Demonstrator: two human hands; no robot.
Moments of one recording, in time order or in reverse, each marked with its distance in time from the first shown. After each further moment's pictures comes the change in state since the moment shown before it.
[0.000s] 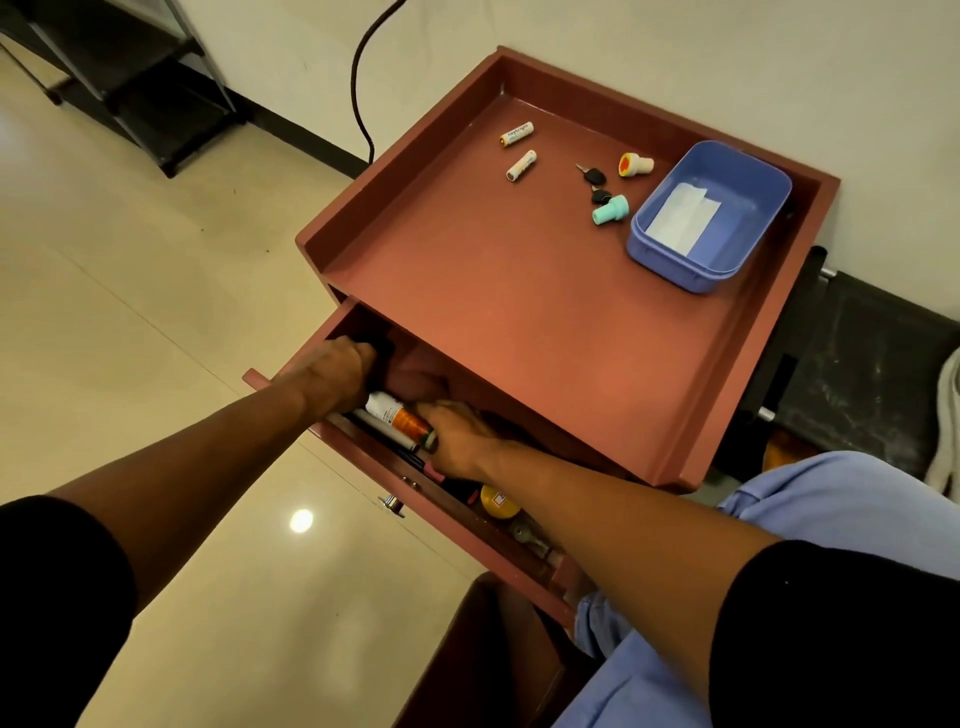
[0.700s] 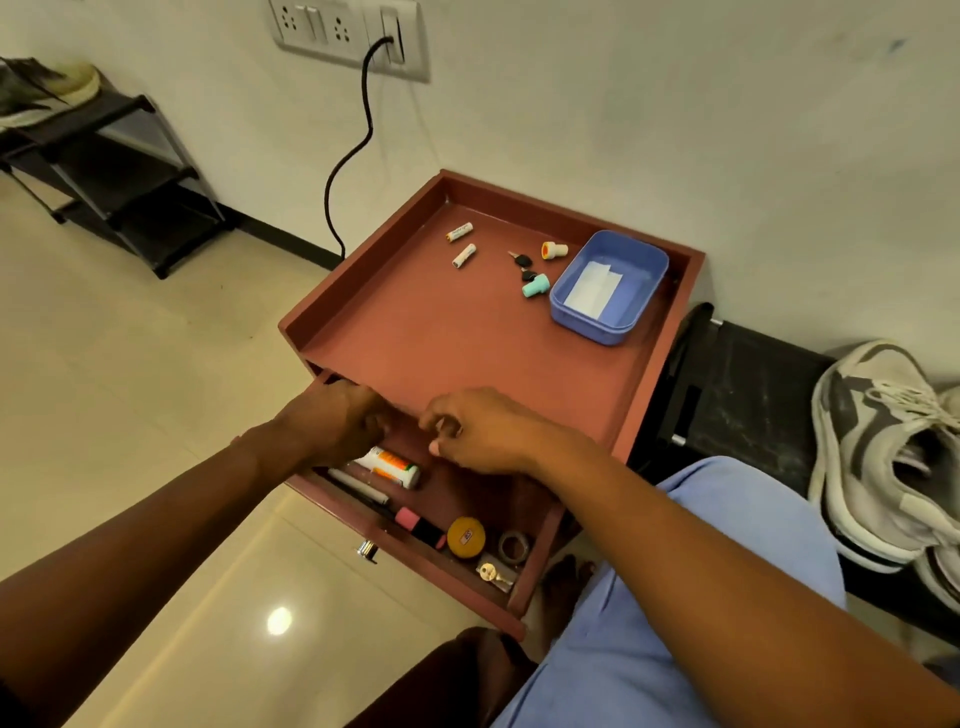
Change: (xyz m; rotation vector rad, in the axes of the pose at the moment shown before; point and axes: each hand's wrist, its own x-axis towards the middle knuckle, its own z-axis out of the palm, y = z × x) left_hand -0.052 0.037 -0.067 -0.195 0.230 0.337; right_hand -0.116 -0.027 -0.138 -0.076 0.075 -0.094
